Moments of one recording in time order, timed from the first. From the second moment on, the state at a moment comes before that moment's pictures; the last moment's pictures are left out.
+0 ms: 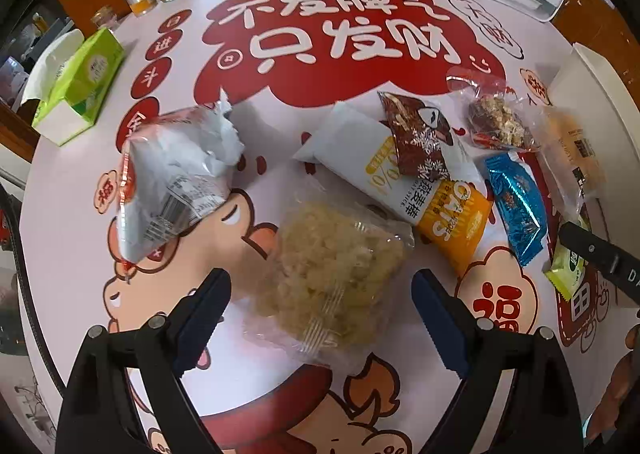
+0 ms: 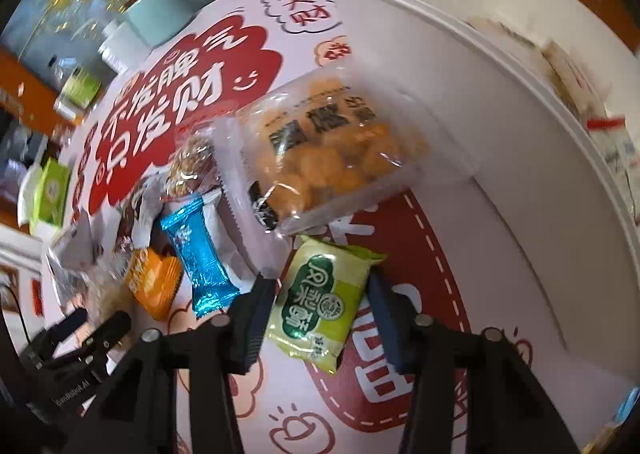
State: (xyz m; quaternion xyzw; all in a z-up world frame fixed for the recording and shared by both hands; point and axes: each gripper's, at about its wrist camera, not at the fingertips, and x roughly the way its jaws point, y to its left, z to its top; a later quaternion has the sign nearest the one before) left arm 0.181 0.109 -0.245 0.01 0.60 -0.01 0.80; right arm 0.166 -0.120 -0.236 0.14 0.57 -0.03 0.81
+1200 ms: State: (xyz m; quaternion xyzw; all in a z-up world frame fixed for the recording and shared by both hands) left arm 0.132 0.004 -0.126 0.05 0.52 -0.15 0.84; right arm 0.083 -0.136 -0.150 0.10 0.50 0.06 0.86
